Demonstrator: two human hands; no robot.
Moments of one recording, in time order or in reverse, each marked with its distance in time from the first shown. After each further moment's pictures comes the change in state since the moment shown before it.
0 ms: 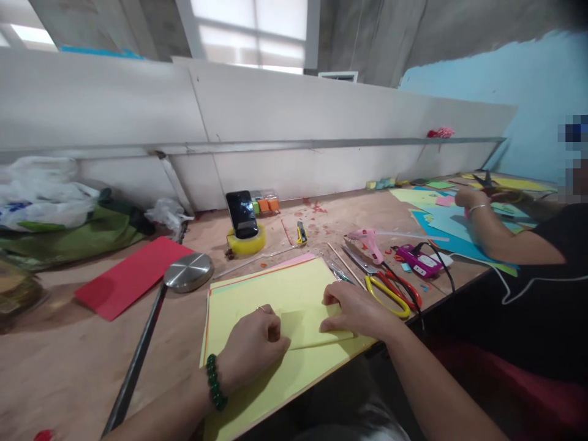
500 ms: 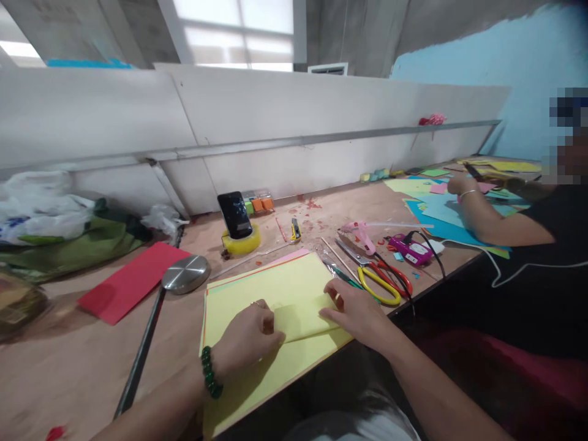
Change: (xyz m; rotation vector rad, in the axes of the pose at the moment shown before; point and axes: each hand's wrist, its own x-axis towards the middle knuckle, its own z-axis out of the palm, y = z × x) left_hand 0.003 0.003 -0.007 0.046 -0.089 0.026; right_hand -0.023 0.010 0.024 0.143 0.259 0.049
